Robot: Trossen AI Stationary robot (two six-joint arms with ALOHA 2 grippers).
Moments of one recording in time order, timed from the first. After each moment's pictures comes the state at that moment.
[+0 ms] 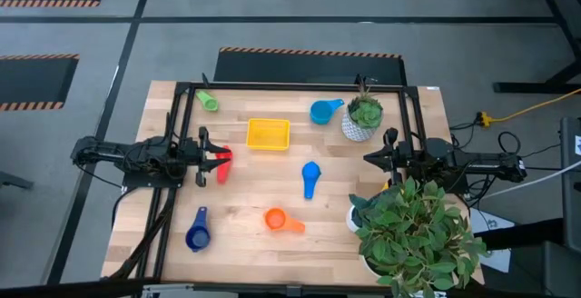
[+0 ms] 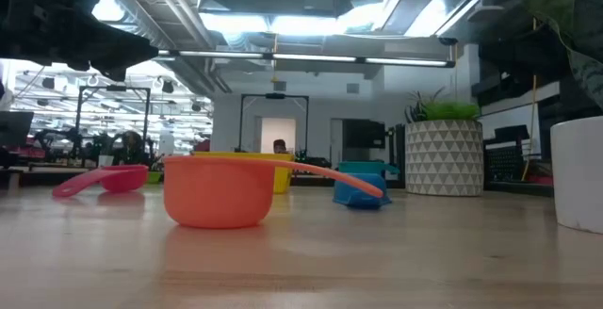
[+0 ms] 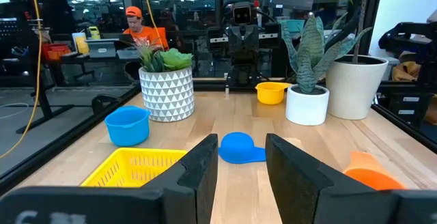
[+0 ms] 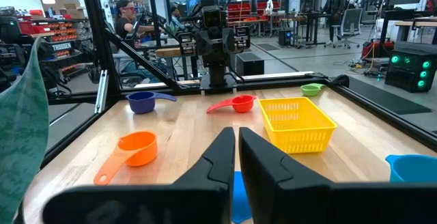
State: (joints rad) left arm -0.09 0.01 0.01 0.04 -0.19 0.01; right arm 0.00 0.01 0.01 0.03 0.00 0.07
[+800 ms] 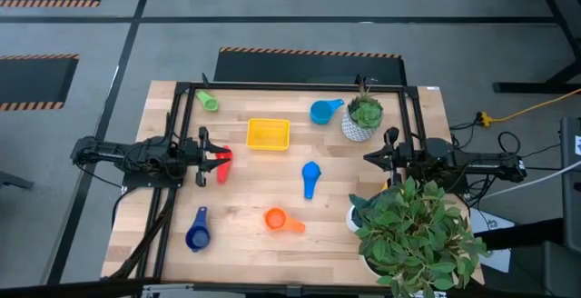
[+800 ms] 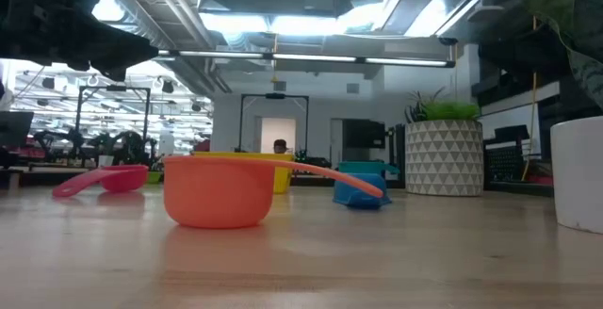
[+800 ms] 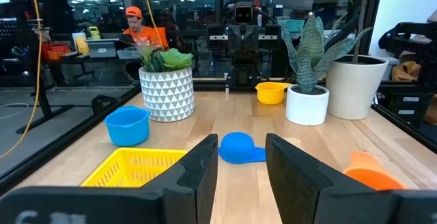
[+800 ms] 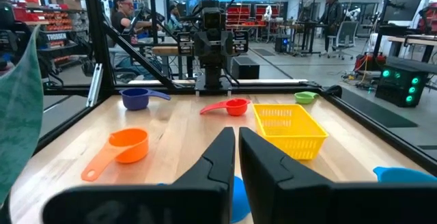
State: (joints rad) left arm -0.09 0.01 0.01 0.04 -0.19 0.01; right arm 0.00 0.01 0.01 0.03 0.01 0.00
